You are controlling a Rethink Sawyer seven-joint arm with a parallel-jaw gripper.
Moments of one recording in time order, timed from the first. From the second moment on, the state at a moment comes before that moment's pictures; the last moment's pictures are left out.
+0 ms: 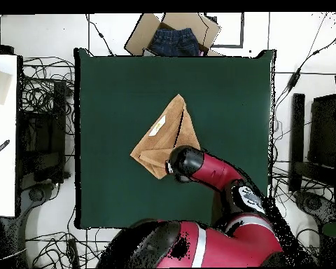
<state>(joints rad) -0.33 -0.43 -0.03 1.78 0.08 0.47 1.08</state>
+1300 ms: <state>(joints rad) -0.37 -0.42 0.01 1.81 0.03 0.39 1.08</state>
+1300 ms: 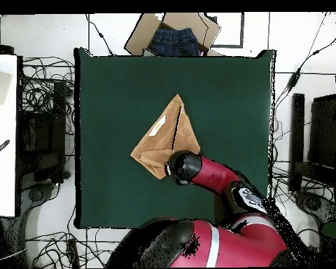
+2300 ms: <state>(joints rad) -0.38 -0.71 0.02 1.90 0.04 0.57 1.08</state>
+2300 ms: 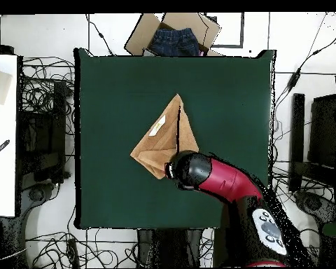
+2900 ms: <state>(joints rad) -0.40 -0.76 0.02 1.90 0.04 0.64 1.08</state>
